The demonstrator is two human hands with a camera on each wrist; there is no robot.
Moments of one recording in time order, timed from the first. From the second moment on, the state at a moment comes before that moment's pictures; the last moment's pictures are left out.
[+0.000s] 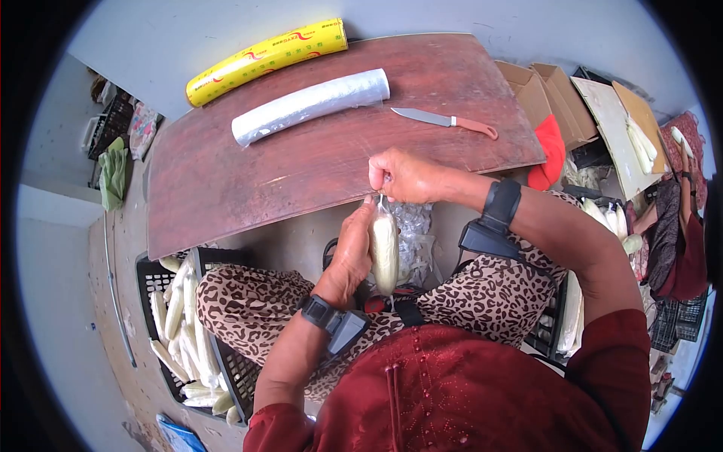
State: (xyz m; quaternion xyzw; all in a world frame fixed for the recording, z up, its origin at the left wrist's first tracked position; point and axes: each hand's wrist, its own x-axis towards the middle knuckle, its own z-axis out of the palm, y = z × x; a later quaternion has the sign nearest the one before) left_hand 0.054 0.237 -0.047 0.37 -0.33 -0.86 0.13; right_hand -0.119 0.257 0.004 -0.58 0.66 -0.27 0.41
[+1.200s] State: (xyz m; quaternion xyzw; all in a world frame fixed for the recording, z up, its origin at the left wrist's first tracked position) left_hand 0.028 0.219 -0.068 0.48 -0.35 -0.79 0.17; right_hand -0.235 0.271 0.011 -0.50 0.86 -0.09 0.07
